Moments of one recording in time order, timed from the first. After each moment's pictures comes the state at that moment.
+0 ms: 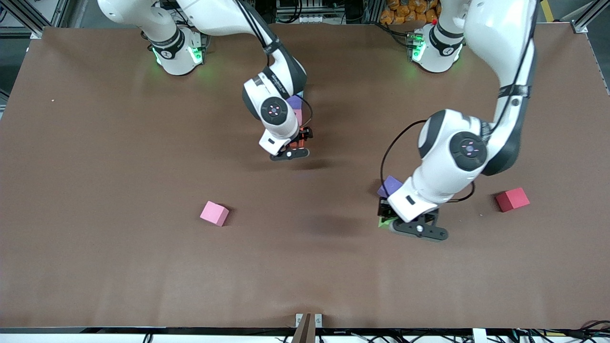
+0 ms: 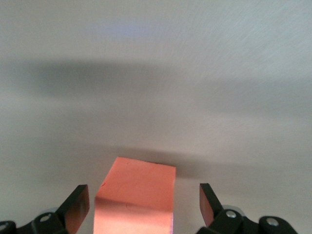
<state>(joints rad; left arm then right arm) -0.36 0.54 -0.01 -1.42 -0.08 2.14 -0.15 0.95 0.53 -0.19 -1.85 0.41 2.27 0.42</state>
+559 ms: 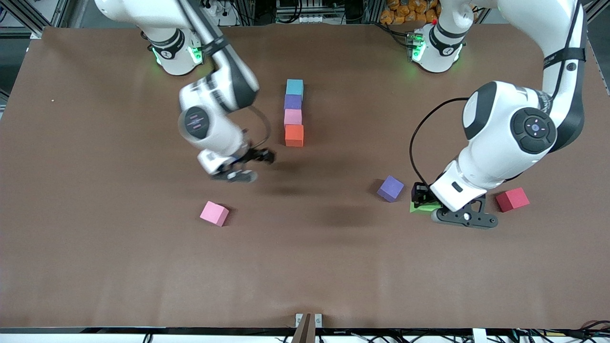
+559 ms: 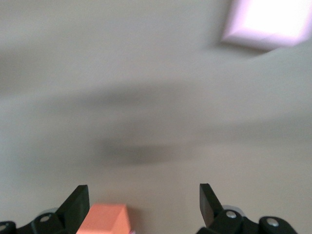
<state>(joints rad) -0.30 0.41 -0.01 -1.46 -0.08 1.98 -0.15 0.63 0.39 -0.20 -1.87 0.39 2.19 0.42</state>
